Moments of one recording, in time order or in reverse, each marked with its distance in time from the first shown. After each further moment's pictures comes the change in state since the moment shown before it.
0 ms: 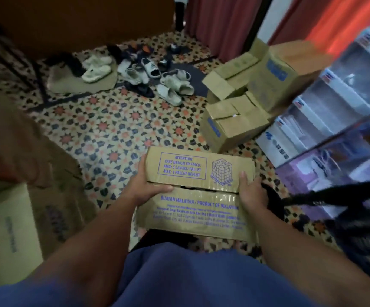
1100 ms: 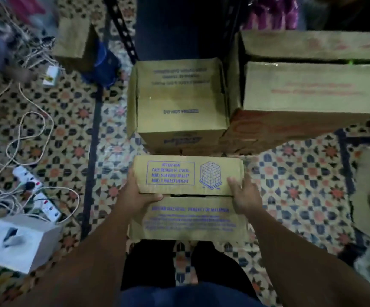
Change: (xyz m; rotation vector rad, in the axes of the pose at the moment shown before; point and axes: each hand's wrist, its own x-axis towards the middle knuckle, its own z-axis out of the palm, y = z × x) left_hand -0.002 -0.134 0.006 -1.217 1.564 -0.805; right_hand -0.076 -0.403 0.425 -1.156 -1.217 -1.526
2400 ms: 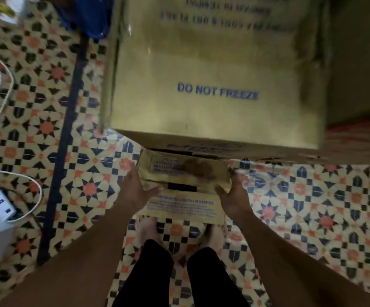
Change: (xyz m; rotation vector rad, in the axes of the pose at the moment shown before) left_hand 0.242 -0.126 0.066 0.186 0.055 -0.212; right_hand 0.216 0.013 0.174 -0.028 -0.213 -0.051
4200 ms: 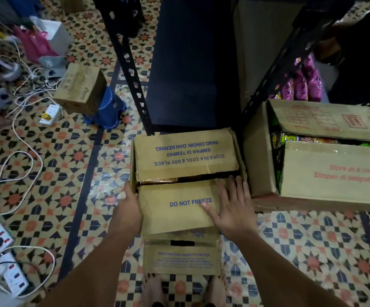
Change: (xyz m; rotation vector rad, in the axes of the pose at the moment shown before) left_hand -0.110 0.175 -0.154 0.188 0.276 0.119; right_hand -0.080 -0.163 -0.112 -0.875 0.319 -0.446
